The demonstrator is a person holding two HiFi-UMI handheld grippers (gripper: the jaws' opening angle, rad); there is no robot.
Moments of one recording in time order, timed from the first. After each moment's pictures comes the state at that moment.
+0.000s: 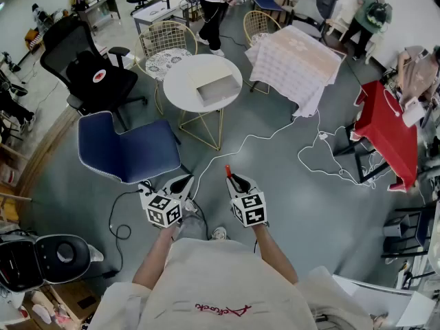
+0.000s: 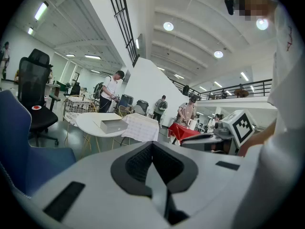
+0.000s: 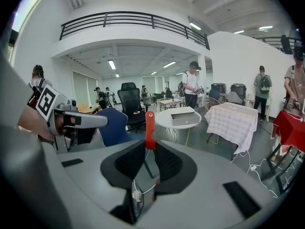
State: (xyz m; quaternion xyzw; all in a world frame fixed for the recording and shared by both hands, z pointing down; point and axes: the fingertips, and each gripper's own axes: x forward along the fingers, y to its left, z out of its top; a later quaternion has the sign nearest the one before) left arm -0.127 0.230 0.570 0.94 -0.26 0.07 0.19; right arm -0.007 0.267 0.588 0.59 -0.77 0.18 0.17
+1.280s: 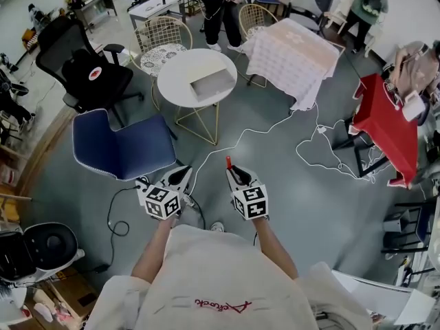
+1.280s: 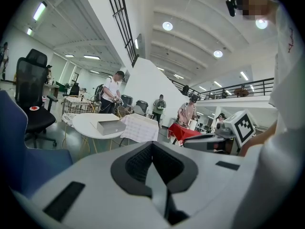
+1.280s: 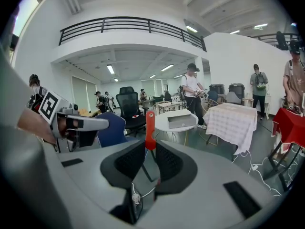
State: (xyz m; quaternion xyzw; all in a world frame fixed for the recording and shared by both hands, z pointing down) left arm -0.098 0.222 0.566 0.94 -0.26 0.07 0.19; right arm 0.025 0.264 0.579 0.60 -0.77 0.18 0.15
